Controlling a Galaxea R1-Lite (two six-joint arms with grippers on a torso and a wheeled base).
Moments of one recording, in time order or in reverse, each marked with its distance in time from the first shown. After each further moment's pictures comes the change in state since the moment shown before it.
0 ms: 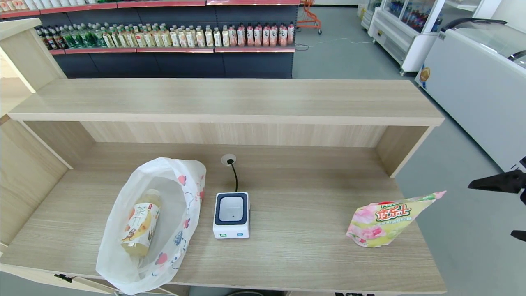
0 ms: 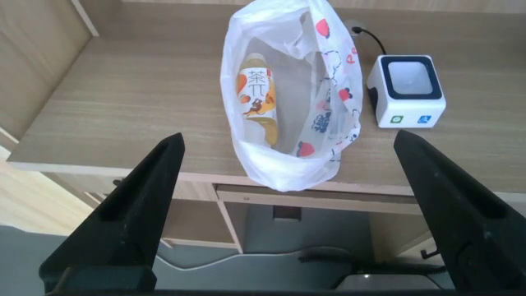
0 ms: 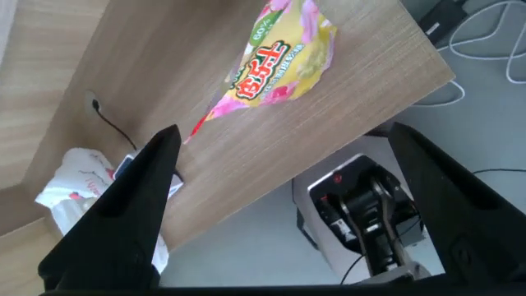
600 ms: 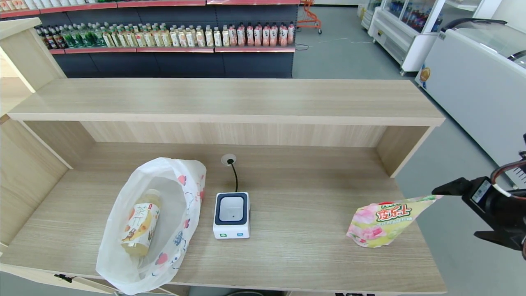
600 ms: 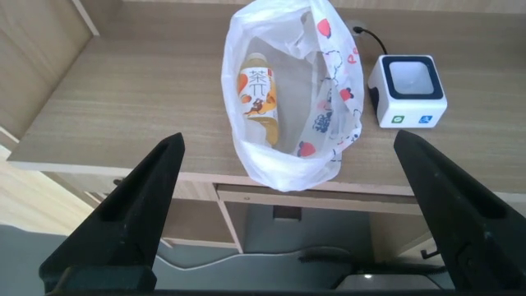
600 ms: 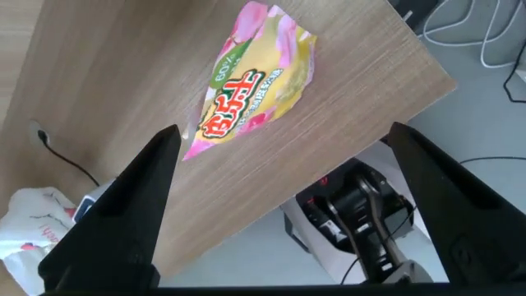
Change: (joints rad) left arm 0.000 0.000 0.000 0.000 0.000 0.000; right arm -0.011 0.237 0.080 -0.219 -0.037 0.022
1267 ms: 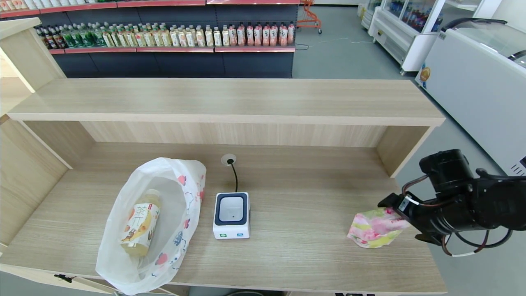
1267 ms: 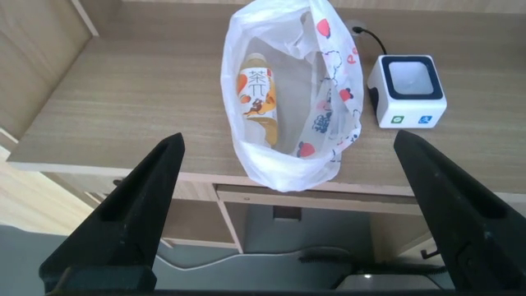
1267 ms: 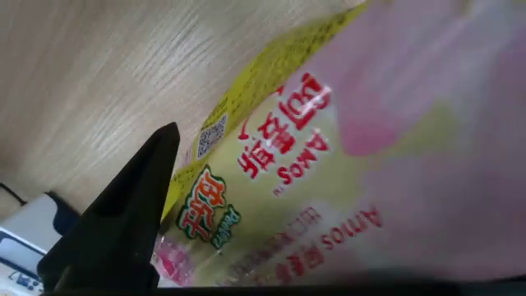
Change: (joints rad) left arm 0.000 0.000 0.000 0.000 0.000 0.000; right arm 0.094 0.402 0.020 -0.289 0.000 -0.014
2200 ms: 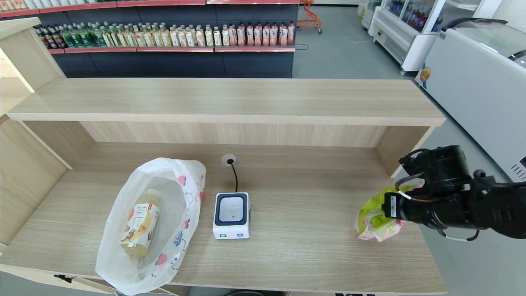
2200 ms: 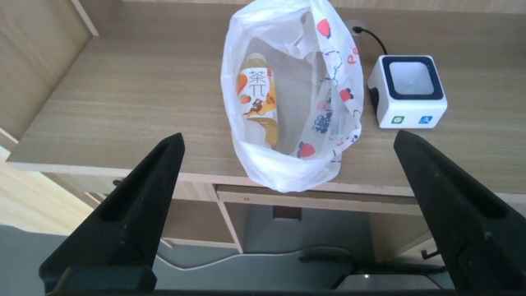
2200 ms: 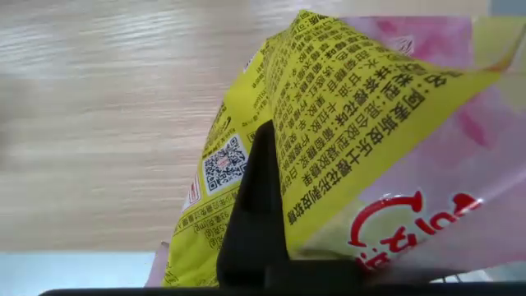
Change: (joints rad) left arm 0.000 0.000 0.000 0.000 0.000 0.000; right arm 0.059 -0.046 0.028 -0.161 0.029 -0.595
